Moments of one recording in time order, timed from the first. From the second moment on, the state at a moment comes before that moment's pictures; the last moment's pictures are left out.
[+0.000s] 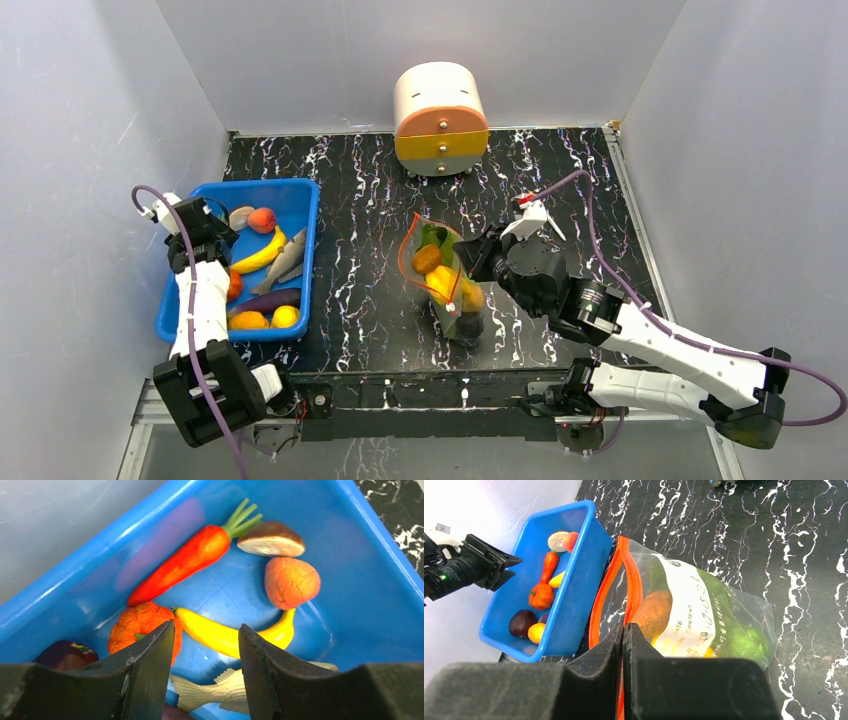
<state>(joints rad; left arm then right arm) 0.38 1.16 0.83 -0.36 -0.28 -0.45 1.06 0.88 0.90 -0.29 0.52 0.72</state>
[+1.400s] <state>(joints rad) 0.45 1.20 0.67 -0.34 -0.42 -0.62 1.06 0.94 0.92 -0.26 0.48 0.70</state>
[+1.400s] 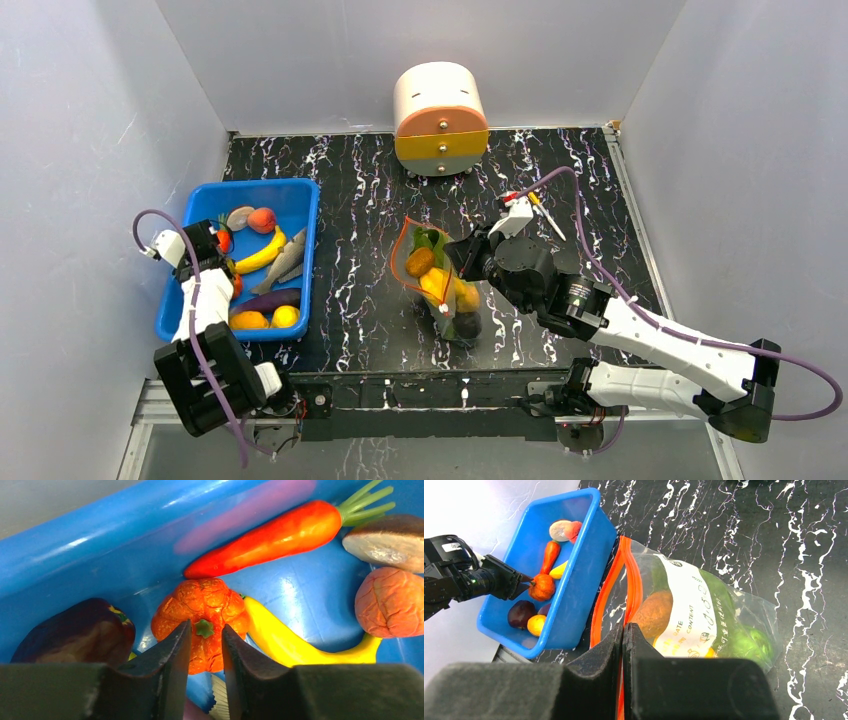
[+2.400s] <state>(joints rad) 0.45 1.18 0.67 -0.28 -0.37 -0.53 1.06 0.93 0.92 -0.27 0.48 0.71</state>
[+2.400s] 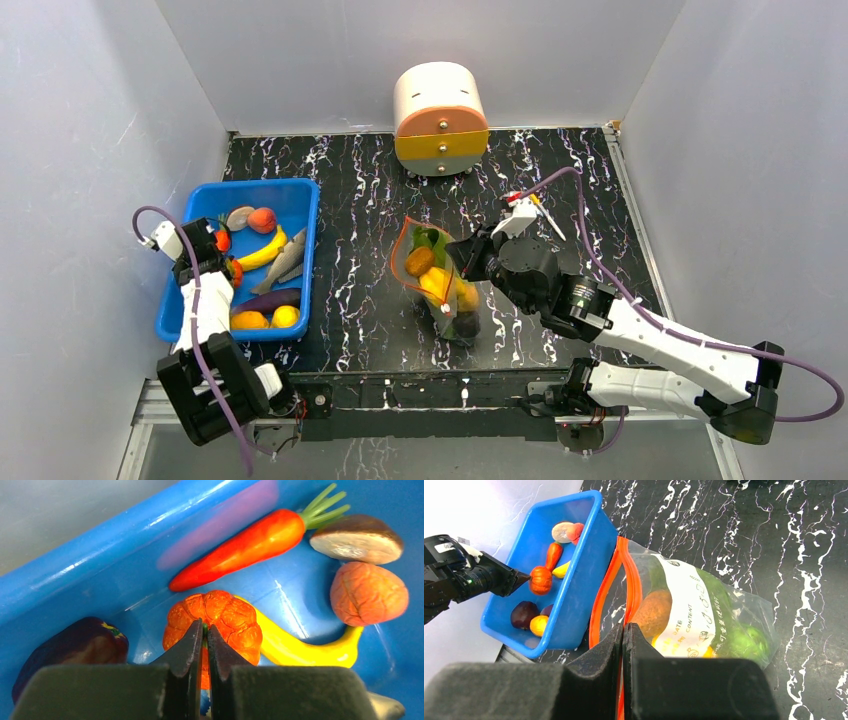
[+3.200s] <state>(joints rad) 0.22 1.02 0.89 -0.40 -0.08 -0.38 1.06 0.97 0.92 -0.25 0.50 0.71</state>
